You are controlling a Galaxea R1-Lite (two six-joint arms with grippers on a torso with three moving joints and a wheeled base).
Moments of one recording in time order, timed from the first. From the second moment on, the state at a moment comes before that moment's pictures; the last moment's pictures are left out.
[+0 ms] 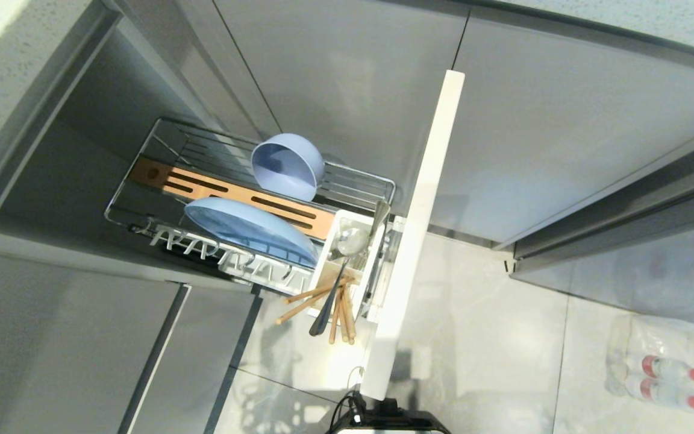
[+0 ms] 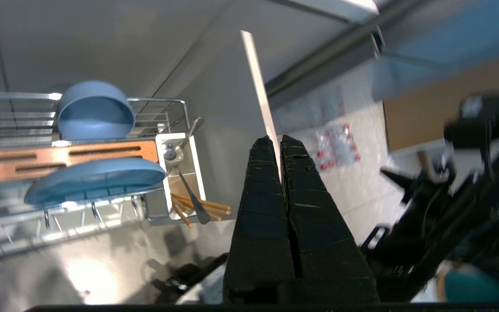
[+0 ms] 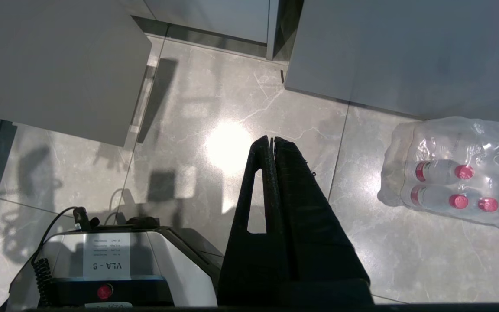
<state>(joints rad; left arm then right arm) 0.03 0.88 -1.63 0.71 -0.85 -0.09 0.00 0.00 0.00 0.00 -0.01 0.04</state>
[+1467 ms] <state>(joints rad) 0.05 1.04 -1.83 0.78 -0.35 -0.68 0.00 0.00 0.00 0.00 -0.02 0.04</state>
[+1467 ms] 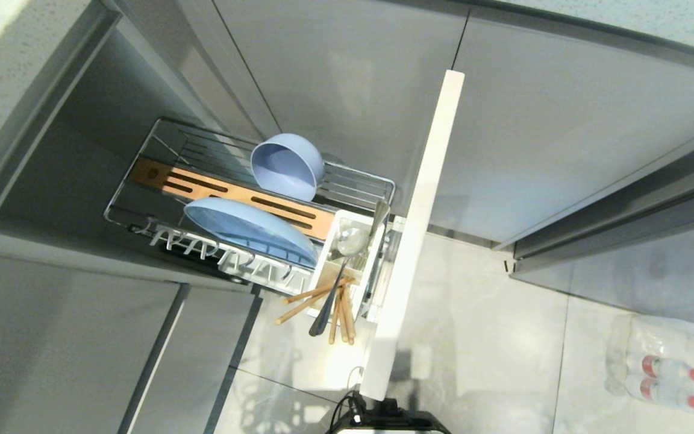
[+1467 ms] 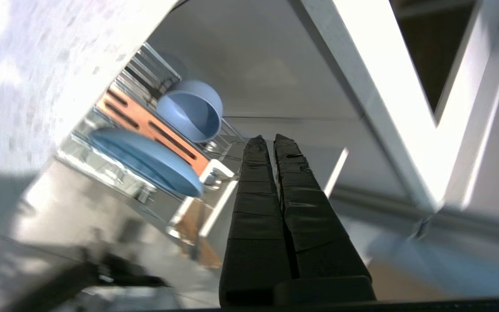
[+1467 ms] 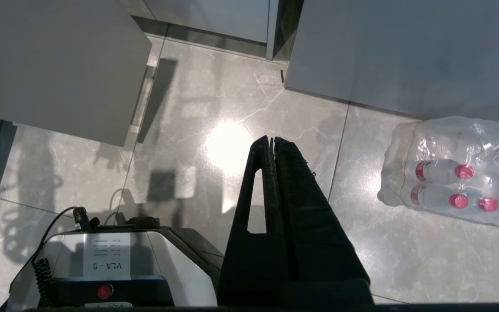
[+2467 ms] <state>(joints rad) -0.30 1.16 -1.79 0.89 0.00 -0.94 0.00 0.00 0.00 0.00 -0.02 0.04</state>
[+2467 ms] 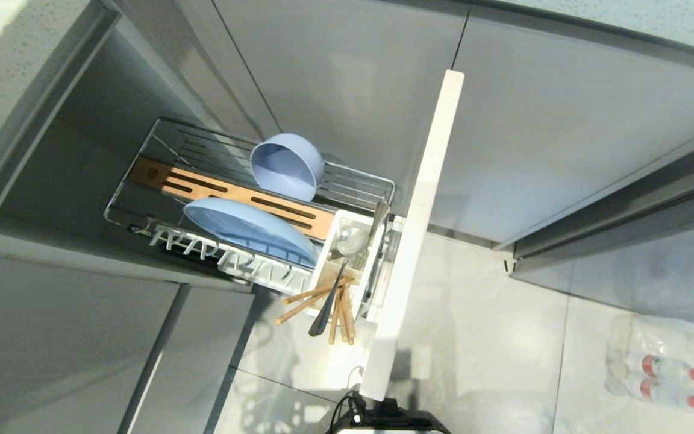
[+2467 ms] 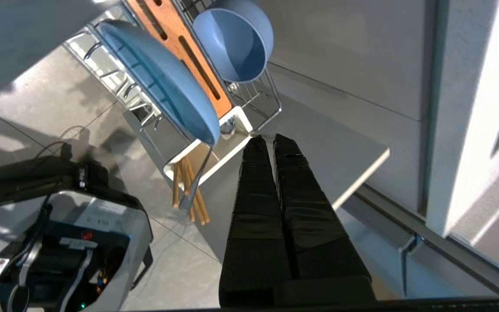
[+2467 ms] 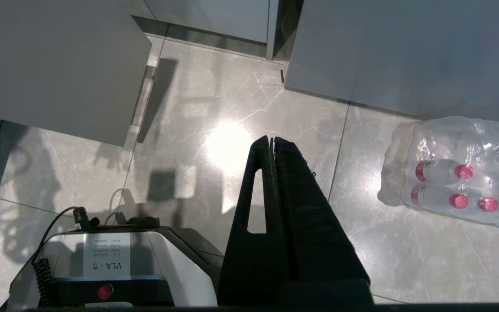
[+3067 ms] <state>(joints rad) -0.68 1.35 -1.79 0.86 0.38 -1.01 0.00 0.00 0.00 0.00 -0.02 0.04</state>
